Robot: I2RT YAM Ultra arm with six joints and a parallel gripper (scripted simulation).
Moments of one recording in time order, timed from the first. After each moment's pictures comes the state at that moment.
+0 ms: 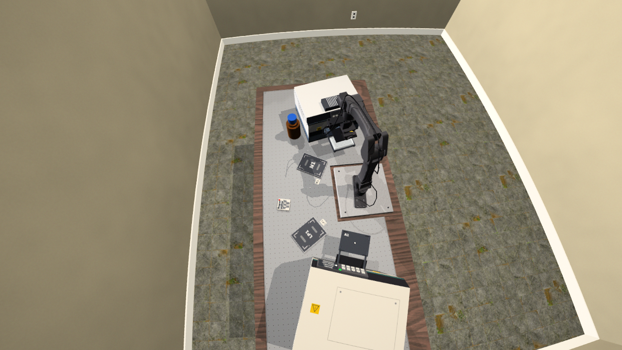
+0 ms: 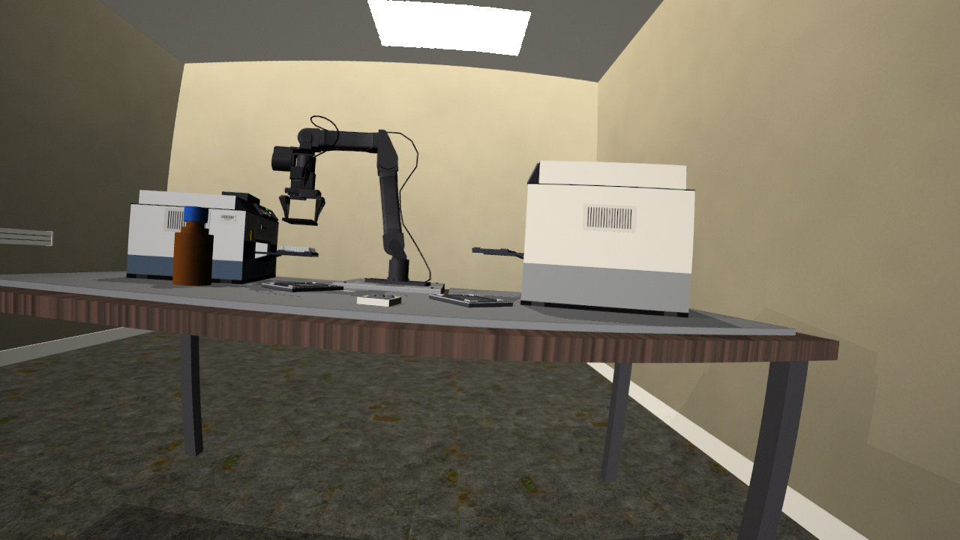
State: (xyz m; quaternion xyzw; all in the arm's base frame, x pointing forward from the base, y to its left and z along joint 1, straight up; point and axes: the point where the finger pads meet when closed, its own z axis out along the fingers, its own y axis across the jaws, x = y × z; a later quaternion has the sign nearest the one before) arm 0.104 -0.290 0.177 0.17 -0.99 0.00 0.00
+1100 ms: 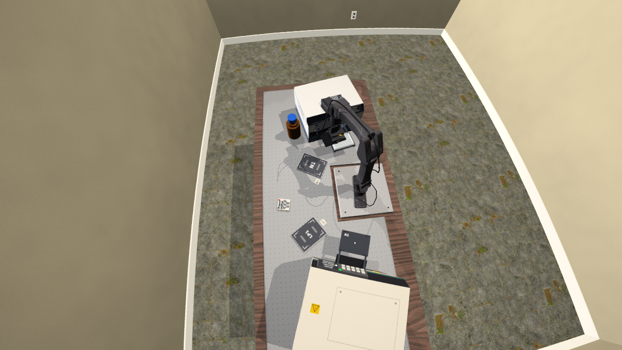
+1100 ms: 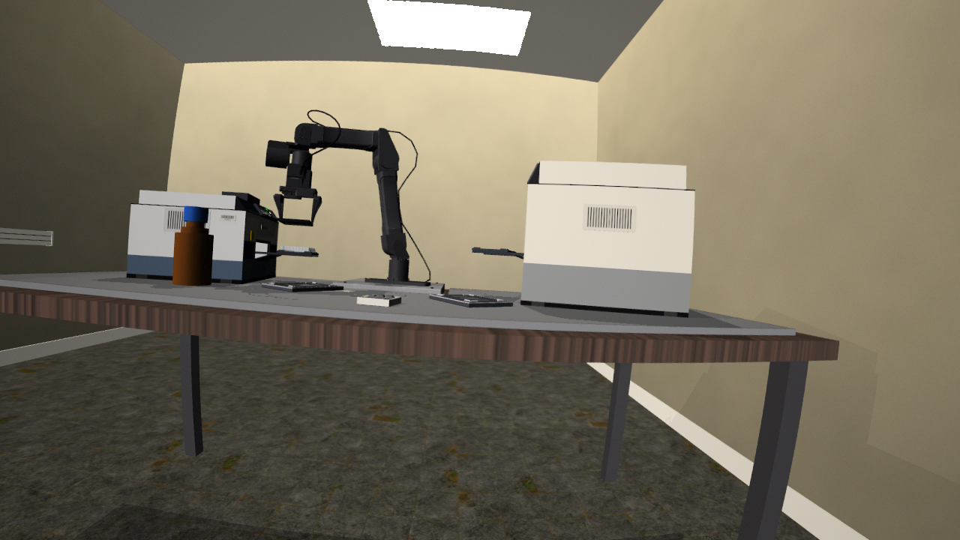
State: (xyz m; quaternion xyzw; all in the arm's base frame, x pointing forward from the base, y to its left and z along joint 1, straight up) arm 0.166 -0.269 0.169 0.20 -0.98 0.00 0.00
